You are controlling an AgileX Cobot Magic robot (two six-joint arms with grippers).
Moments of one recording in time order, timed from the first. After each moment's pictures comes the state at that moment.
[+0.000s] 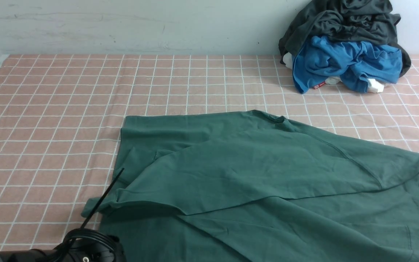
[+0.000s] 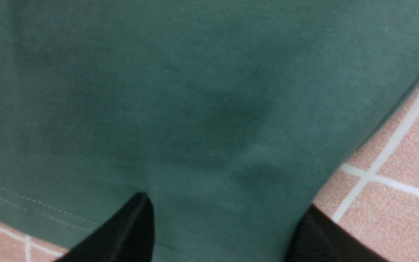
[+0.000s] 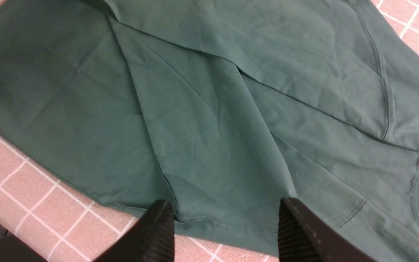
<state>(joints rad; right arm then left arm) 0.46 0.73 -0.98 0.11 1.27 -0.19 -0.95 1.50 -0.58 0.25 0.78 0.09</state>
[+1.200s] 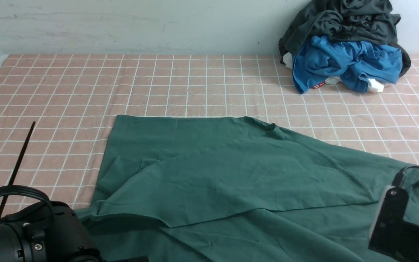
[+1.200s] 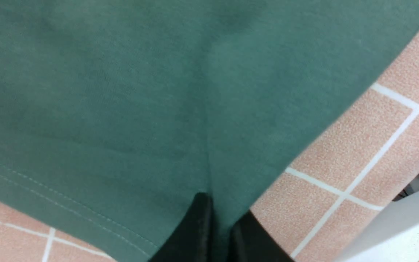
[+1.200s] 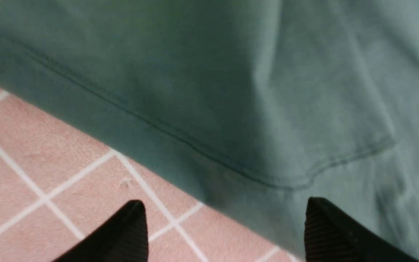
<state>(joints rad) 0.46 1.20 -0.52 -0.13 0.86 -0.51 -0.81 1.36 -0.60 0.05 0.99 0.26</state>
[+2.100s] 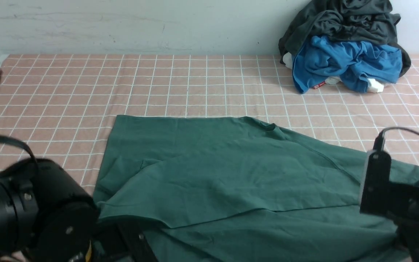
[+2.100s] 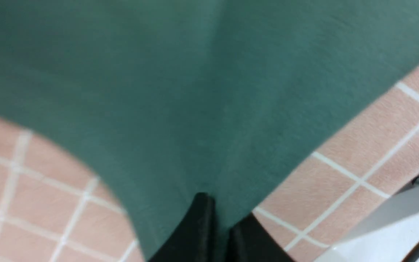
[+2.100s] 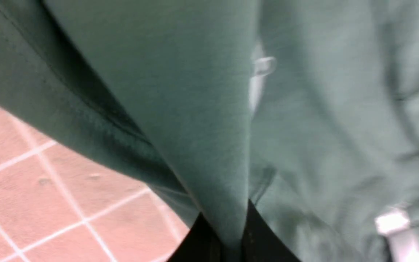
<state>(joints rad) 0.42 1.27 -0.74 -0.21 0.99 -0.64 -0.67 1.36 -0.73 0.06 1.12 0.25</state>
